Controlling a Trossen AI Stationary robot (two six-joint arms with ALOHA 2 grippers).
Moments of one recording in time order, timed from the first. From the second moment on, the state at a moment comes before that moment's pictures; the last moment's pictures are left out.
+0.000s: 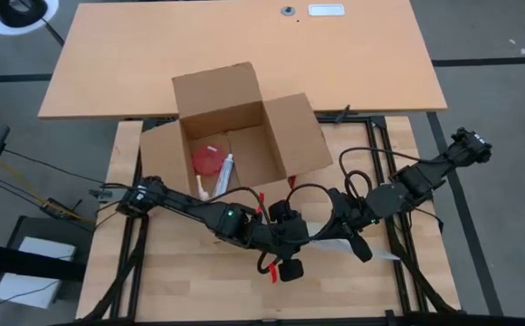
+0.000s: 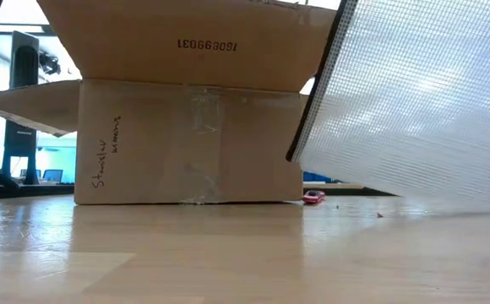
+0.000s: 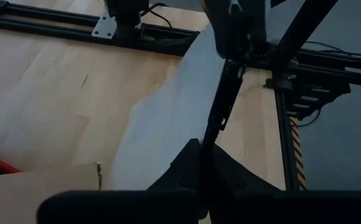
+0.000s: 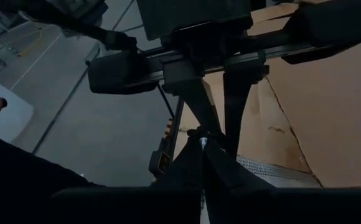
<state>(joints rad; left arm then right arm) -0.38 2.12 2.21 -0.83 -0.34 -0.42 0.55 1.13 1.20 -0.48 0.13 0.50</state>
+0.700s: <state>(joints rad) -0.39 2.12 2.21 -0.77 -0.19 -0.49 0.55 1.13 1.20 -0.48 0.12 0.44</state>
